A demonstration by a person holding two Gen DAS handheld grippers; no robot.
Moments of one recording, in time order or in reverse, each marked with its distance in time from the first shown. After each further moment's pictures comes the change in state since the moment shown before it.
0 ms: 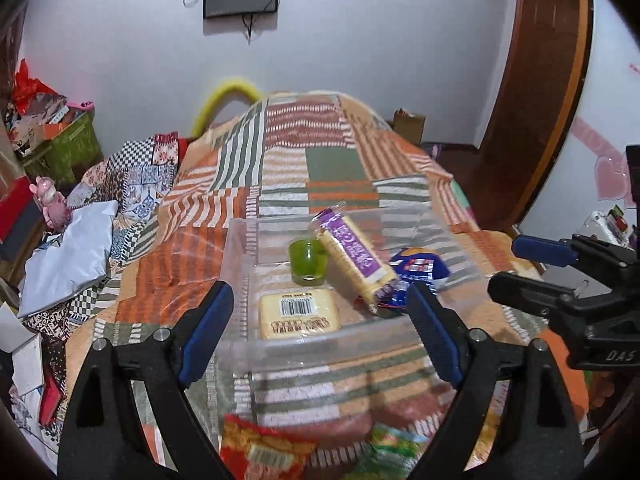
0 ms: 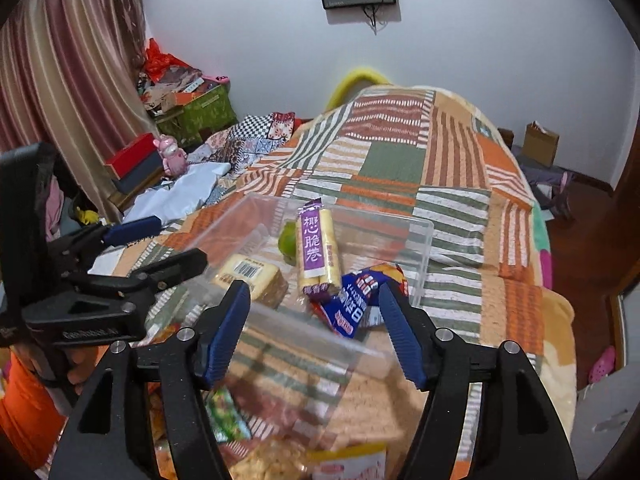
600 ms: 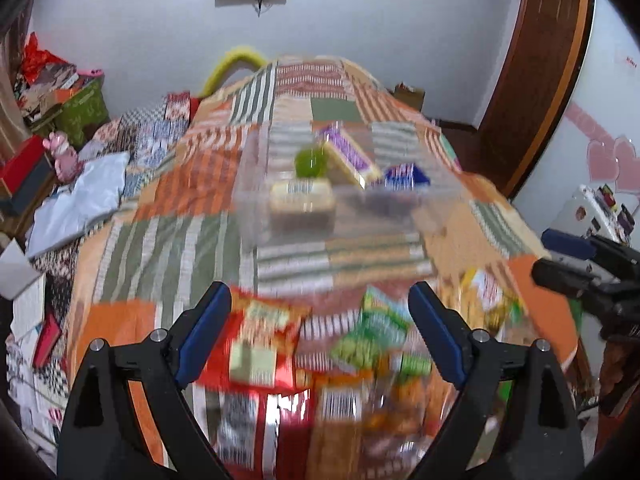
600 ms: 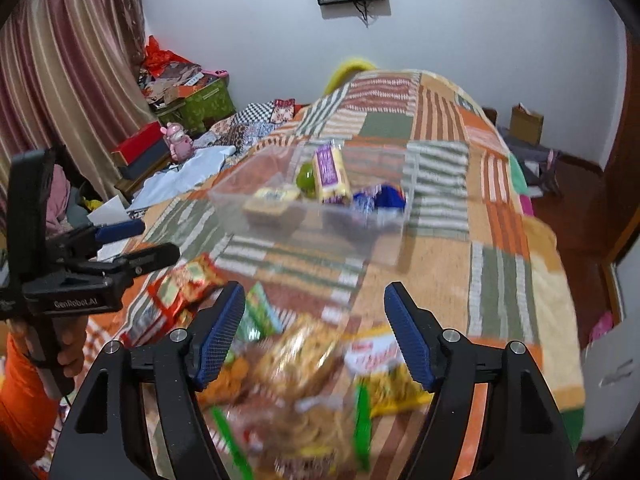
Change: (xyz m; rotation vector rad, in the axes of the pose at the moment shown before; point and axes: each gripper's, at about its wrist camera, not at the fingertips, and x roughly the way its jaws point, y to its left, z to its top) left arm -0.056 0.000 -0.097 -0.040 0.112 0.001; right arm -0.053 0.017 -0.082 0.048 0.026 -0.006
